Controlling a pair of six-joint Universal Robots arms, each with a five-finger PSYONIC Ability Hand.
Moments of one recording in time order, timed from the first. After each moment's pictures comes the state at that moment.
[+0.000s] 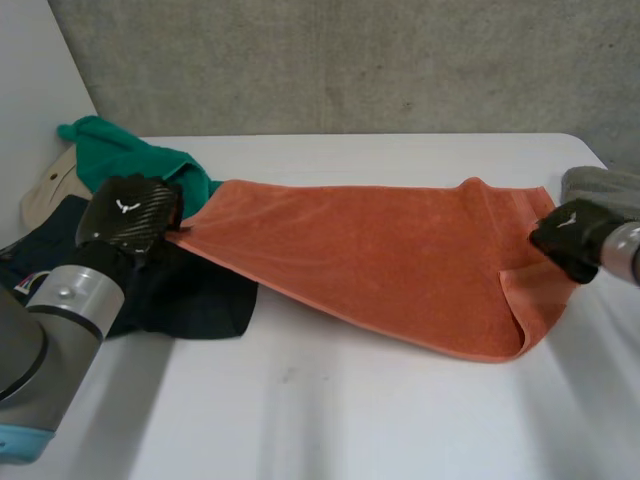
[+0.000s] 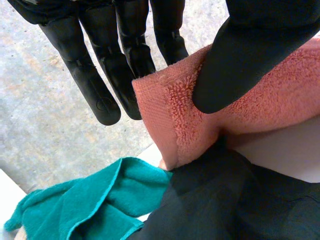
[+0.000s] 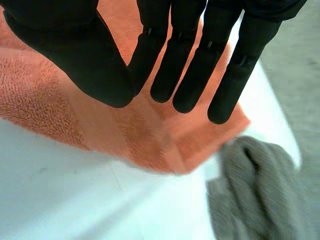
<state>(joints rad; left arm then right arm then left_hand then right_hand) 4.45 -1.65 -1.95 3.60 -1.43 3.47 1.56 -1.05 1.30 0.32 1.26 2.12 1.14 1.20 1.19 1.20 0.99 1.12 1.14 1.15 1.15 0.96</state>
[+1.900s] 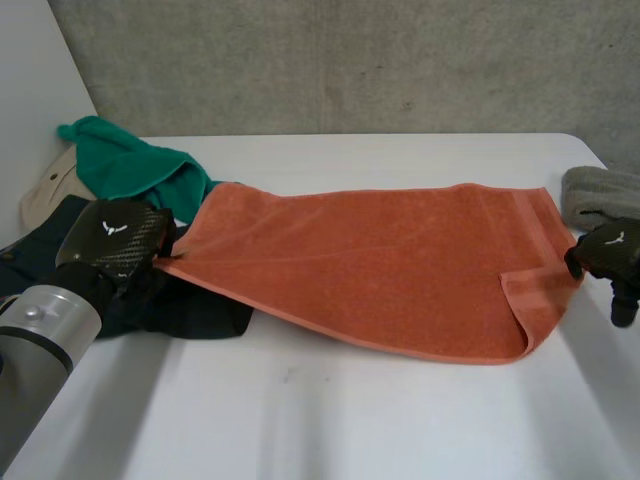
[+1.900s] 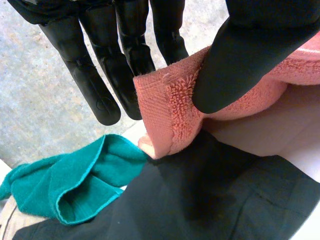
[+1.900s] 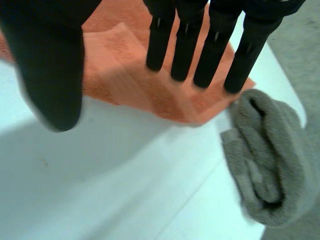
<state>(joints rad) 4.48 -1.53 -1.99 3.38 -1.39 3.48 1.44 -1.21 1.49 0.35 1.24 2.12 1.14 1.20 1.19 1.20 0.99 0.51 0.51 0.53 0.53 0.34</state>
